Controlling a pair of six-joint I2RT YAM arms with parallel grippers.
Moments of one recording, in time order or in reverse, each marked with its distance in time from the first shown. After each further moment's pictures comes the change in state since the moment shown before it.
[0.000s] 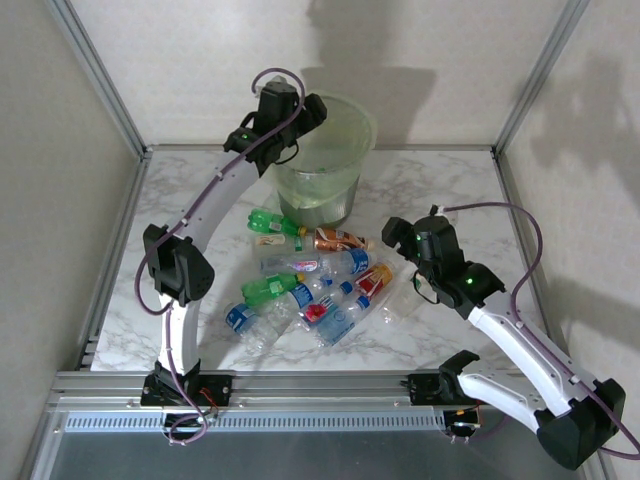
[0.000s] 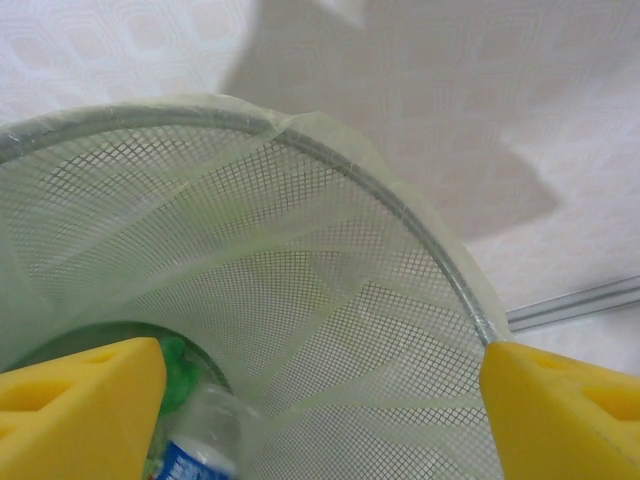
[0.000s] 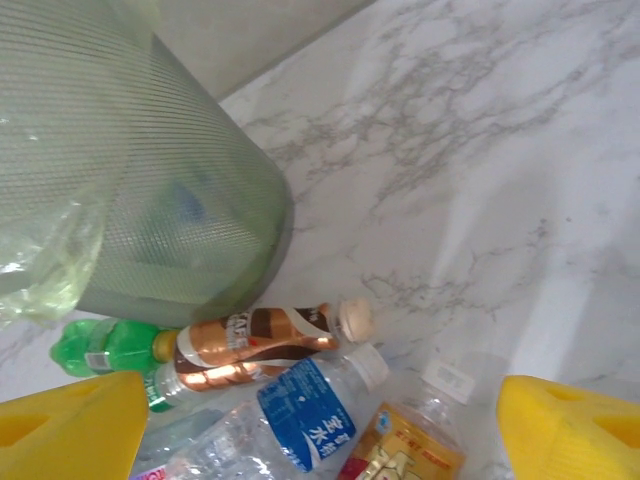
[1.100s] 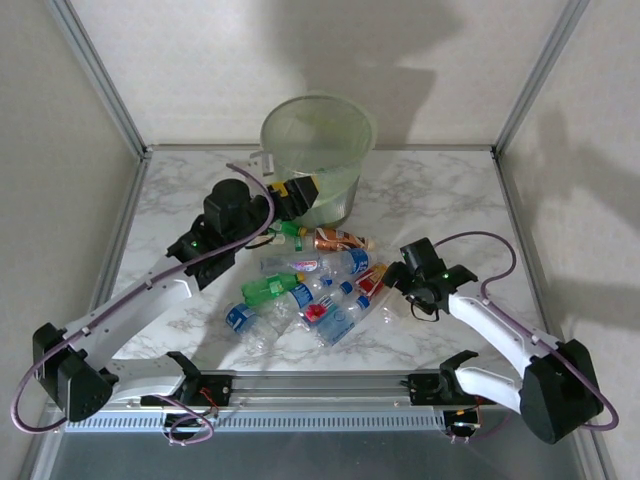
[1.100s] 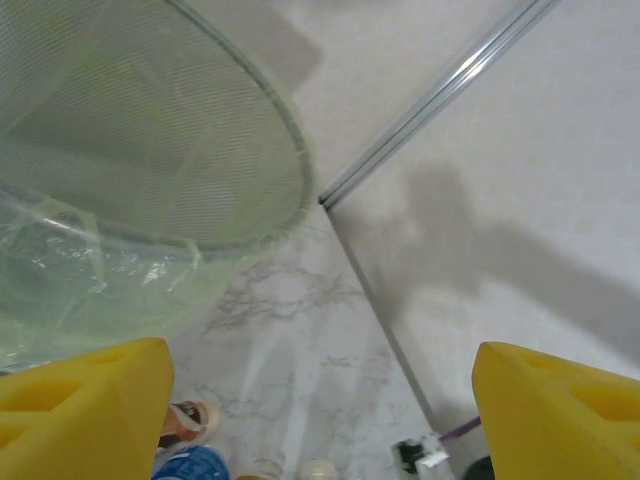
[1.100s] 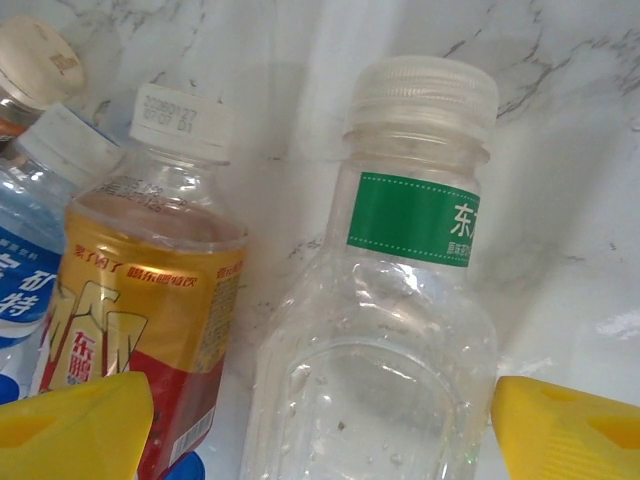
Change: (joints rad) left arm -0.186 -0.867 -1.092 0.506 0.164 0.071; right arm -0.092 0.183 -0.208 -0.125 -0.271 0.157
